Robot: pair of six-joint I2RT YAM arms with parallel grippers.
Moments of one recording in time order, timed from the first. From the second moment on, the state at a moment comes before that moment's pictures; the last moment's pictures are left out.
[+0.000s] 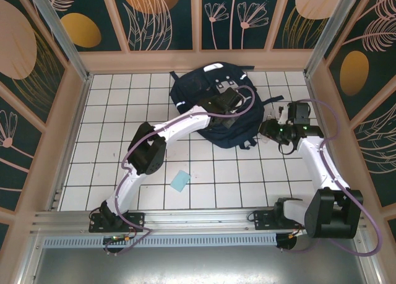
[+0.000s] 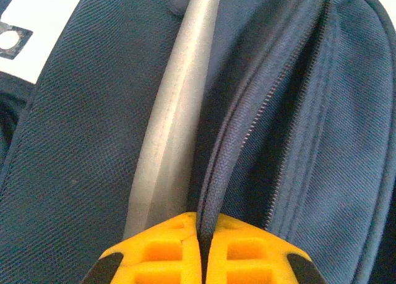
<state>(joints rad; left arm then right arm) -0.86 2.31 2.06 -0.63 -0.20 -0.02 0.00 1.19 0.87 -0.63 -0.34 0.37</state>
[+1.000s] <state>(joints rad) -0.76 2.16 1.95 -0.60 -0.16 -0.15 0.26 1.71 1.01 0.04 -0.58 0.99</state>
